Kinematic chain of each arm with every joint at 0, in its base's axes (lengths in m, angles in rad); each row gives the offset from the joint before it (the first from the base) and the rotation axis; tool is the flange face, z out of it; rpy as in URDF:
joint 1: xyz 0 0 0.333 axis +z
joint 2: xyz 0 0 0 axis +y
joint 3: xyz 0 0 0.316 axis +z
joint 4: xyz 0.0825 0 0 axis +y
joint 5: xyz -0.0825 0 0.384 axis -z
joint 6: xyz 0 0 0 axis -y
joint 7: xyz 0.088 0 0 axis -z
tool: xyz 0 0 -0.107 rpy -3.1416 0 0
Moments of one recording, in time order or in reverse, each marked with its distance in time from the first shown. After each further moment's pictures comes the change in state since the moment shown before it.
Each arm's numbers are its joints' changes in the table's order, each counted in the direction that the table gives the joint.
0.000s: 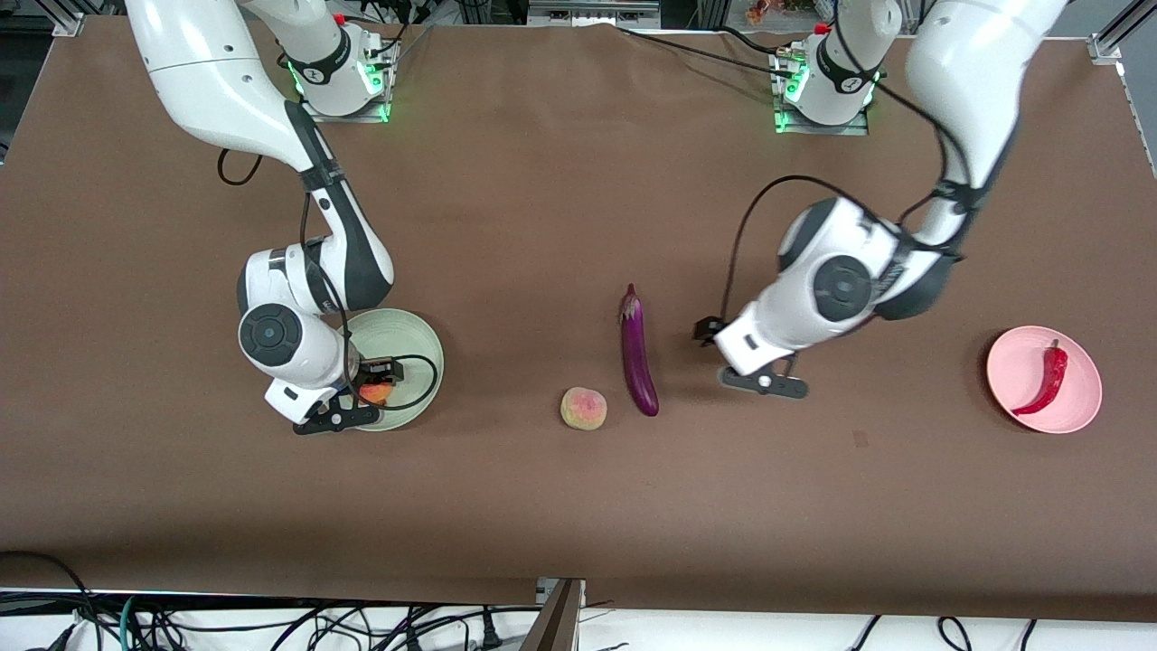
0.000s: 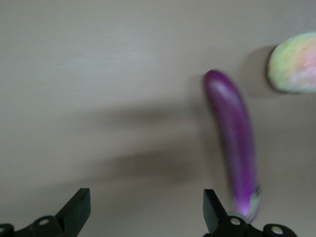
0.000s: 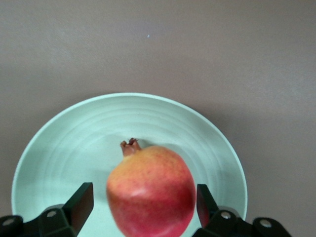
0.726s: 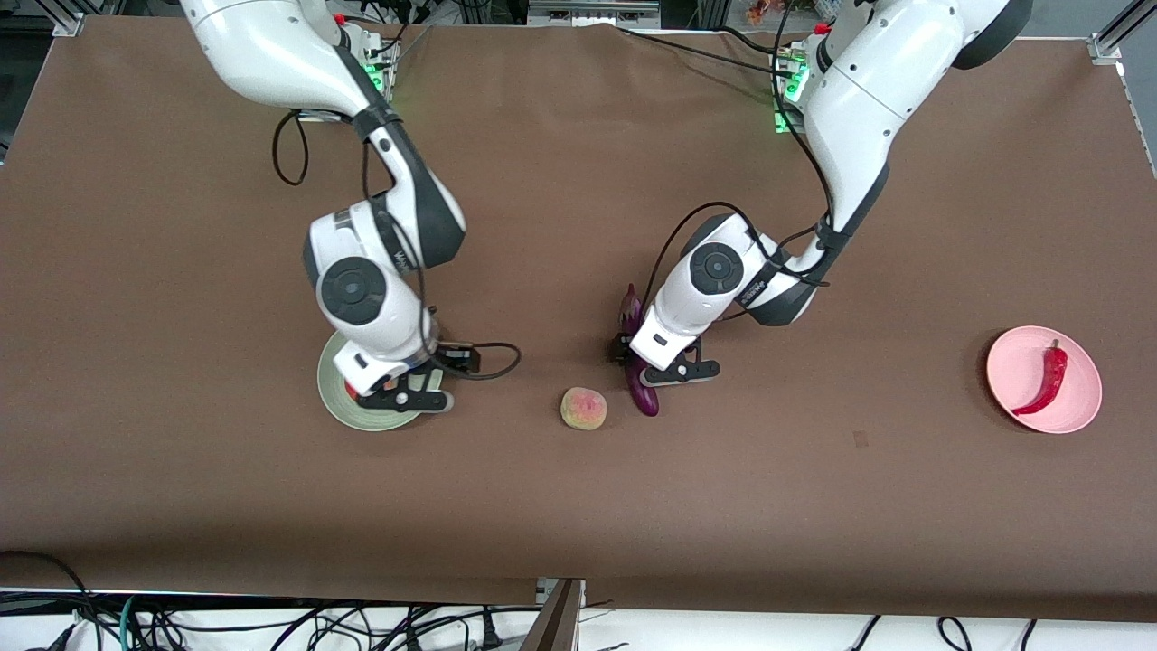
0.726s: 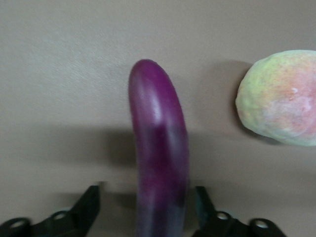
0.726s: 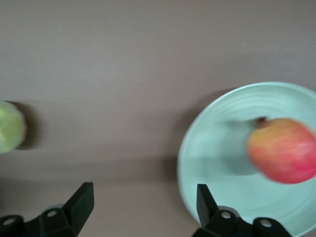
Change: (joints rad) left arm -0.219 0.178 0.092 0.002 -0.087 0.353 -0.479; right arm 0.184 -0.004 0.036 -0.171 -0.031 -0.107 0.452
